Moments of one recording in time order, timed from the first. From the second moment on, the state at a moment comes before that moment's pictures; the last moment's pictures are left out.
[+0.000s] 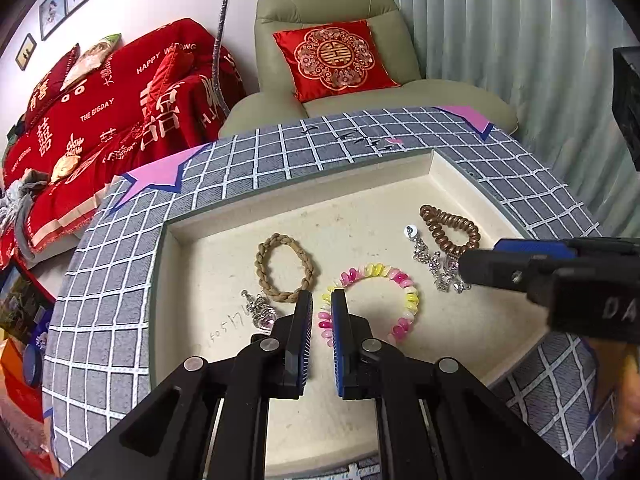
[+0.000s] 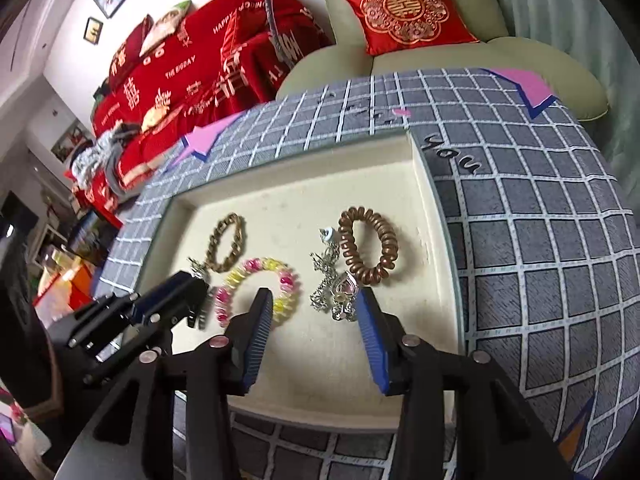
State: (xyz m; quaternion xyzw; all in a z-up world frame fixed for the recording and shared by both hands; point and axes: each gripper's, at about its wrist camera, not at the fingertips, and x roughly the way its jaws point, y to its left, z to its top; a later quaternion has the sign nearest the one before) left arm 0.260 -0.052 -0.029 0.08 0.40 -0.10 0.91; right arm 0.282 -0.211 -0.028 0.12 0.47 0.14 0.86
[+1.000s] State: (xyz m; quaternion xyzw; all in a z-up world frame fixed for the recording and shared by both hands) left arm 0.151 0.015 -0.005 0.01 0.38 -0.08 0.92; right arm 0.145 -0.192 -0.045 0.08 0.50 0.18 0.85
